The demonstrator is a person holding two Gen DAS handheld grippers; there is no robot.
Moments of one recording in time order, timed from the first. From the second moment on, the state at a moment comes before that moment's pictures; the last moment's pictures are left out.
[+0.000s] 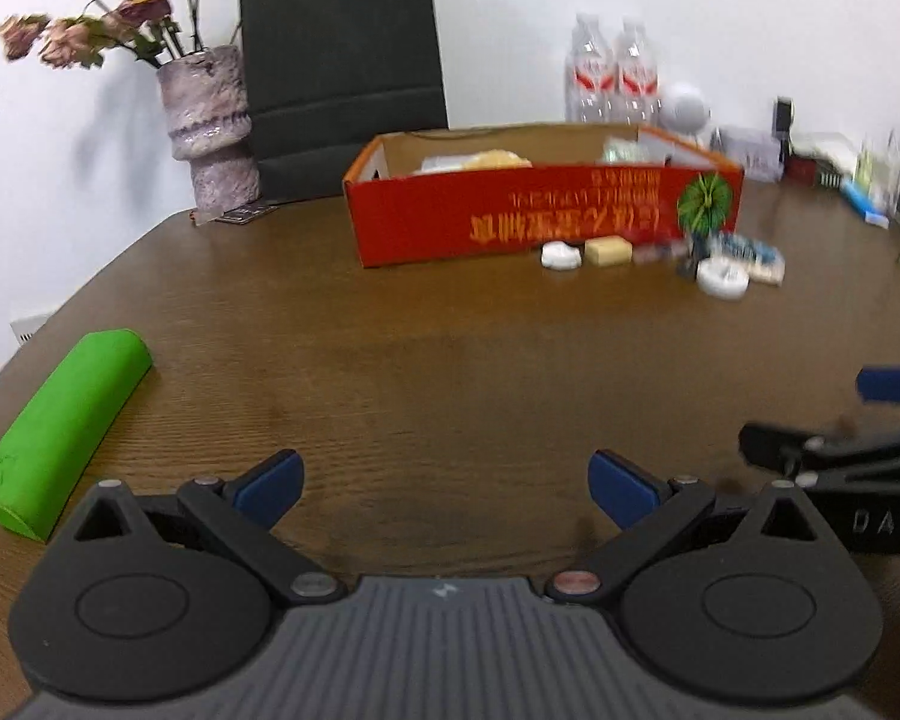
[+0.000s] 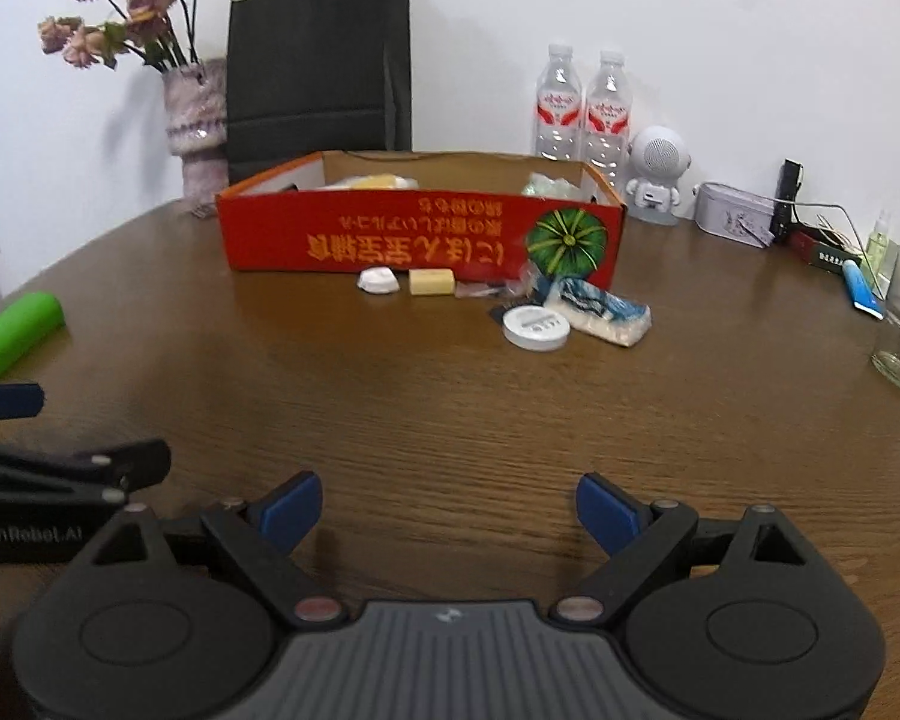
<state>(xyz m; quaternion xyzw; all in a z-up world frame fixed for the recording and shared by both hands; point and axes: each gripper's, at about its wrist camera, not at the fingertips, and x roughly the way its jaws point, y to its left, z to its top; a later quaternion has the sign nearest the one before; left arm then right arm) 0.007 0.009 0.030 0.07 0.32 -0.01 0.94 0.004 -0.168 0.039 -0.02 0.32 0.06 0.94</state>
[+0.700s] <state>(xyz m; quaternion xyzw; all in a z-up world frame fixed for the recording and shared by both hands) 0.014 0.020 0.020 0.02 0.35 -0.03 0.94 0.013 -0.172 0.032 -0.01 0.35 0.05 0.94</state>
